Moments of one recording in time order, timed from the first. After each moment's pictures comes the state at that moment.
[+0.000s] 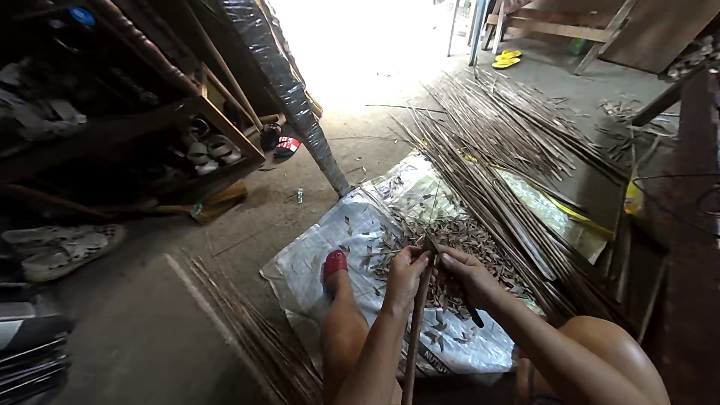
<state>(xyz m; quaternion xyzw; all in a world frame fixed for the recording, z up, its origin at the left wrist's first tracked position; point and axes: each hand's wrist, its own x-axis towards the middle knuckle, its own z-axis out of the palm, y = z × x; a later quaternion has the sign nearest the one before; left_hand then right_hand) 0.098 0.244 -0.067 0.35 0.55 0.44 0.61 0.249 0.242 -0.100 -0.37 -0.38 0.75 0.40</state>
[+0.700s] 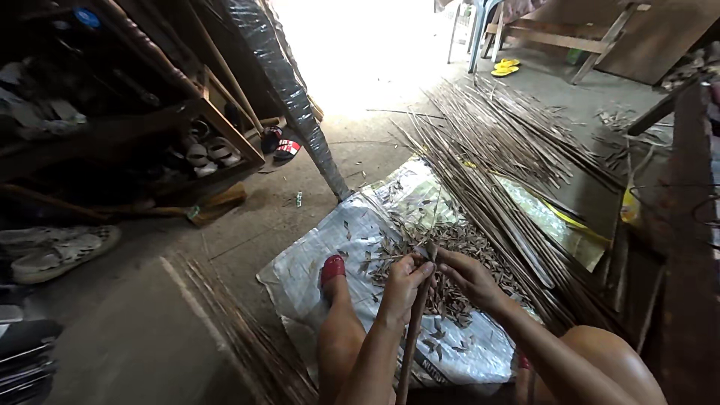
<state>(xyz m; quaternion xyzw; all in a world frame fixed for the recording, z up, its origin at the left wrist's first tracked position) 0.090 0.241 -0.062 0.35 0.51 0.43 0.66 0.263 0.253 -0.113 -0.45 -0.74 0.37 0.35</state>
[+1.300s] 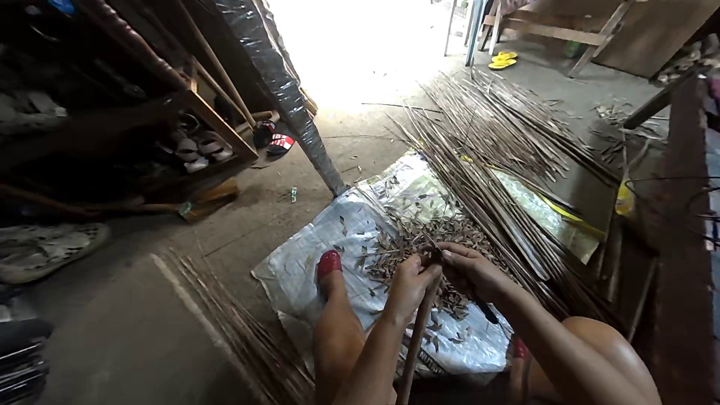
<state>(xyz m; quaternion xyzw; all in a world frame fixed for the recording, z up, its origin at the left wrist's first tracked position) 0.099 0.238 -0.077 0.42 0.53 0.36 0.65 0.270 0.256 -0.091 -0.39 -0.40 0.76 0.33</state>
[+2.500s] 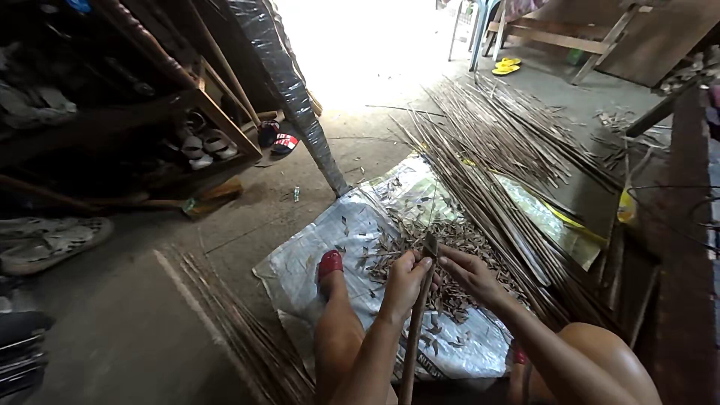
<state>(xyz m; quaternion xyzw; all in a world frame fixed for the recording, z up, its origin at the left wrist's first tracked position) 0.094 0.241 -0.062 0.39 0.56 0.38 0.62 0.261 0.249 -0.101 -0.44 -0.63 0.52 0.38</state>
